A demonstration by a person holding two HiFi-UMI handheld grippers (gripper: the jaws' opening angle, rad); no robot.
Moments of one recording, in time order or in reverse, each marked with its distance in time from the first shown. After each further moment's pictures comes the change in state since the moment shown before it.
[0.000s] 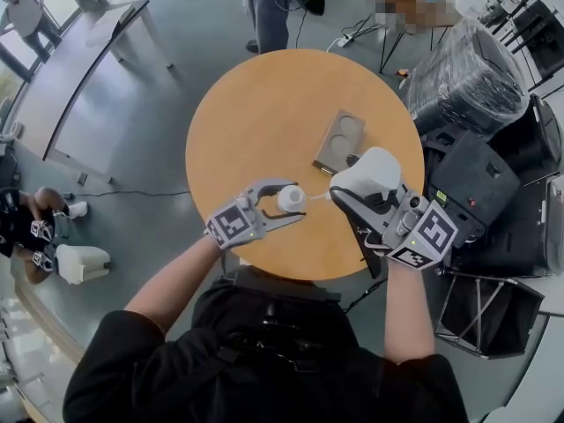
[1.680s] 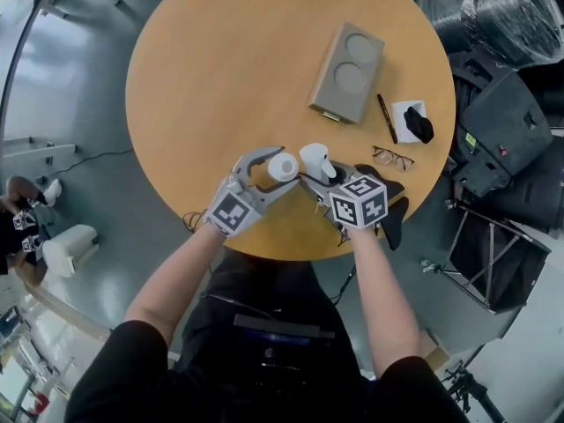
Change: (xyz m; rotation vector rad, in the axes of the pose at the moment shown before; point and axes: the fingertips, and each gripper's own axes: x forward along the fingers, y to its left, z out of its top) left arm 0.102 0.113 -0.310 -0.143 0.077 0.130; right arm -0.068 -0.183 -0.561 0.595 0.779 -0.404
